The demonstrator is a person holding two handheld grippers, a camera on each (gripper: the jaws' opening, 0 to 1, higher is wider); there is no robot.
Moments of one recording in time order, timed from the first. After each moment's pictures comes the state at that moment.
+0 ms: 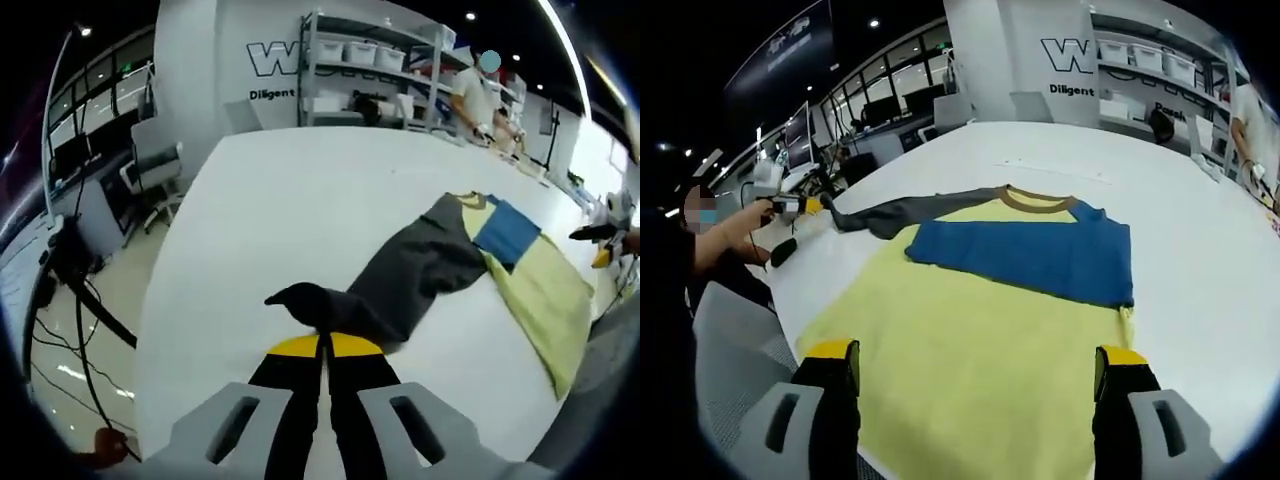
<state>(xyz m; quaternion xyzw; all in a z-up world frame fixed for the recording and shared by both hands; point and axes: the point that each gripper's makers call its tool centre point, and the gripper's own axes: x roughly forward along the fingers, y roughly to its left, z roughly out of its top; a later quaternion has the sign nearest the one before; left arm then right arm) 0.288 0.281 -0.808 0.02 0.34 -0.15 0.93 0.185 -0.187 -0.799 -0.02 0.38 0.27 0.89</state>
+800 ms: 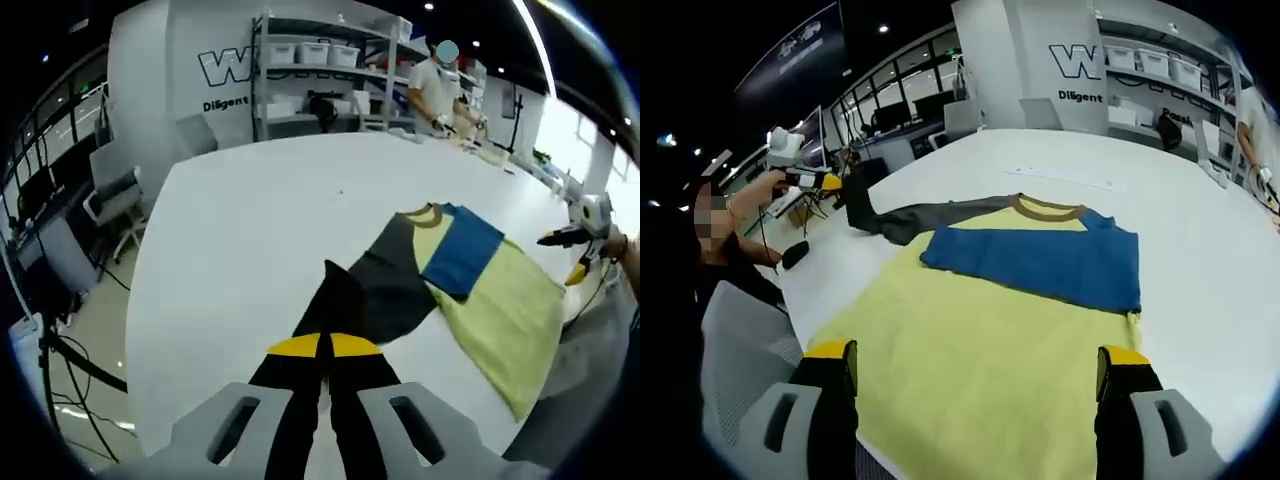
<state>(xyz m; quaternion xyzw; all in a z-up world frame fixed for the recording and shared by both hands) 0.310 0.202 -0.748 0.07 0.34 -0.23 0.91 0.179 -0.180 -0.789 -0.01 0.36 0.29 0.89</state>
